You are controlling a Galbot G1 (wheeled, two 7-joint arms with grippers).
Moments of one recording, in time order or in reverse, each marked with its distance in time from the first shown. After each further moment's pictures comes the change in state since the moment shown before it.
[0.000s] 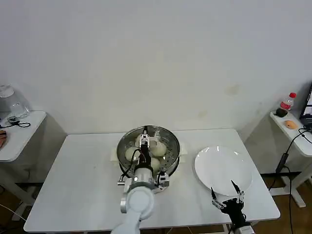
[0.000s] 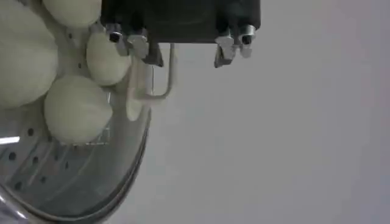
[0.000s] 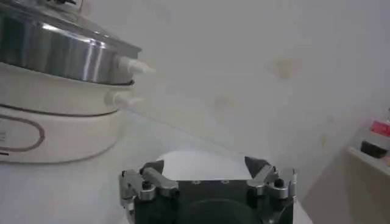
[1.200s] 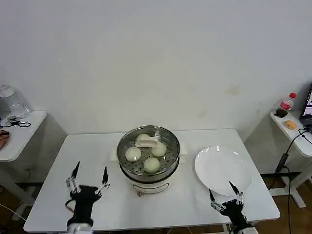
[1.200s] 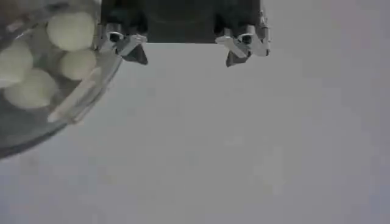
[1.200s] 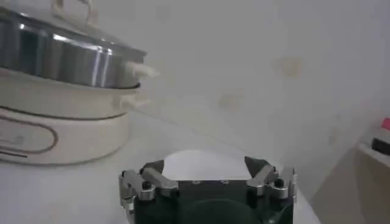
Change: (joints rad) left arm 0.671 0.175 -0.411 -0.419 -1.330 -0.347 -0.506; right arm -0.060 -0.096 -0.053 0.072 0.145 -0.053 0.008
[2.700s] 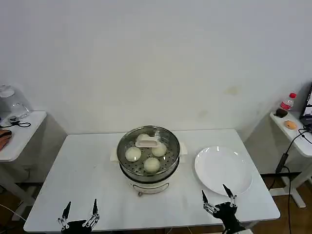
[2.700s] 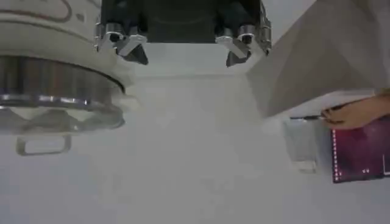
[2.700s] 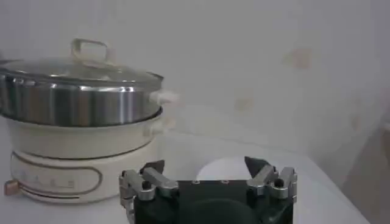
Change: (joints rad) left arm 0.191 -0.005 -0.072 0.120 -0.423 -0.164 -0.014; right arm -0.065 -0.016 -0.090 0.115 0.080 -0.108 0.091
